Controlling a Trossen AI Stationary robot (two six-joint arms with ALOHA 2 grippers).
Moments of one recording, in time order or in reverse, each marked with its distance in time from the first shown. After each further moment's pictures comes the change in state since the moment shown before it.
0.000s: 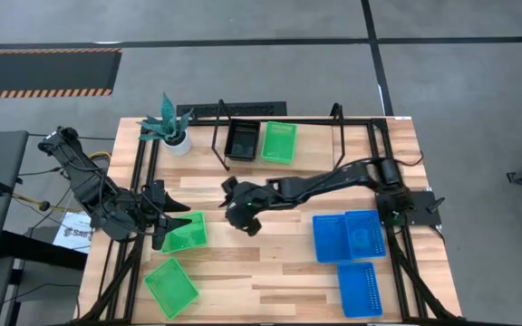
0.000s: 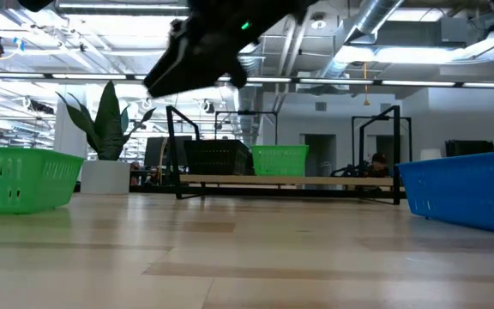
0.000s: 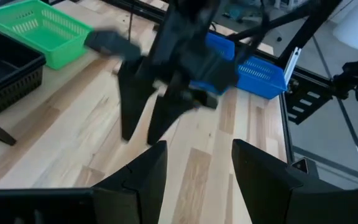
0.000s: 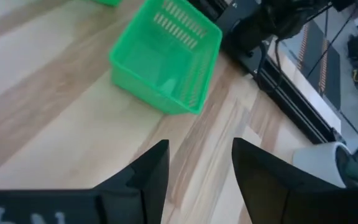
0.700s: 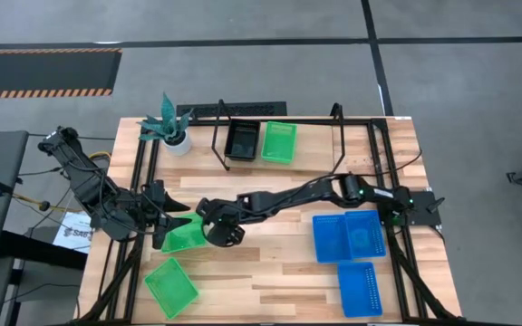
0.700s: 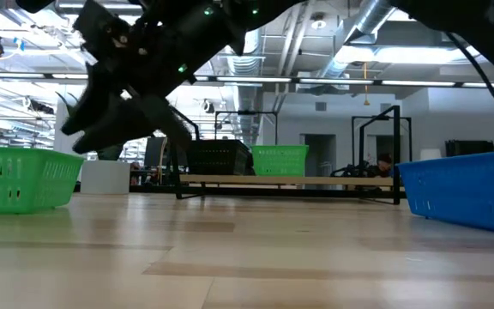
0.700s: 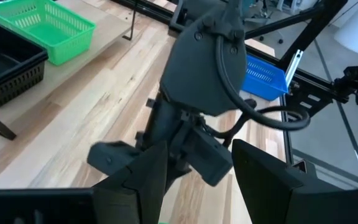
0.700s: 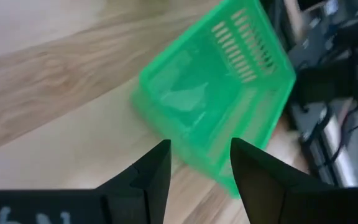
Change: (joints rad) left arm 0.000 0.000 0.000 -0.010 -0.002 -0.033; right arm 0.028 0.373 0.447 -0.153 -0.070 -0.312
